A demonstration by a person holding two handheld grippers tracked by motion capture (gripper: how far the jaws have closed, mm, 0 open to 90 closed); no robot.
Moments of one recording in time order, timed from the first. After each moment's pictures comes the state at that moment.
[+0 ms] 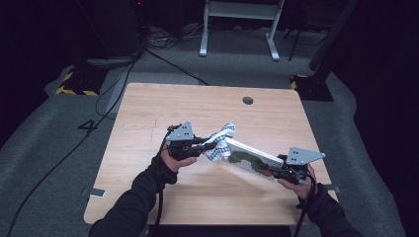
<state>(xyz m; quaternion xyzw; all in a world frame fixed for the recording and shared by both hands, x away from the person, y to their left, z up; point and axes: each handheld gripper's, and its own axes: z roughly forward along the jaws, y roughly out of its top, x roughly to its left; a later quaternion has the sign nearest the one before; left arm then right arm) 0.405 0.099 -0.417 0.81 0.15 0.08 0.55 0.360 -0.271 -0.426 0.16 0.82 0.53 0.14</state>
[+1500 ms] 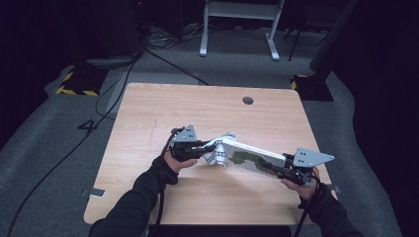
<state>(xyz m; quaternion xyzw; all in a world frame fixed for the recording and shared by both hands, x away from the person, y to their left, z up) 0.414 0.094 -0.440 0.83 0.18 0.07 0.53 0.349 -0.274 -0.410 0.14 0.80 0.56 0.16</state>
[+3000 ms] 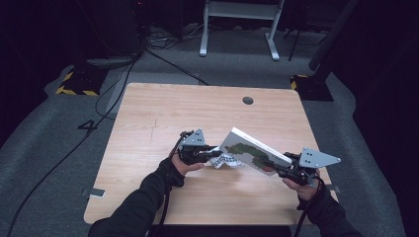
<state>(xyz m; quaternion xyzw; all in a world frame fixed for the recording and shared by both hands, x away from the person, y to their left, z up) 0.415 0.075 -0.450 0.84 0.16 0.06 0.52 0.344 -0.276 -0.405 0.14 0.77 0.60 0.17</state>
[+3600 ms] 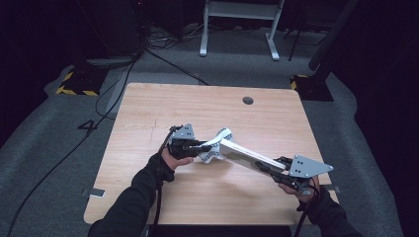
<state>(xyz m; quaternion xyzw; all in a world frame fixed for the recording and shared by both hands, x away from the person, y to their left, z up) 0.426 0.107 -0.443 0.84 0.18 0.05 0.51 0.329 -0.259 -0.402 0.08 0.81 0.54 0.23</state>
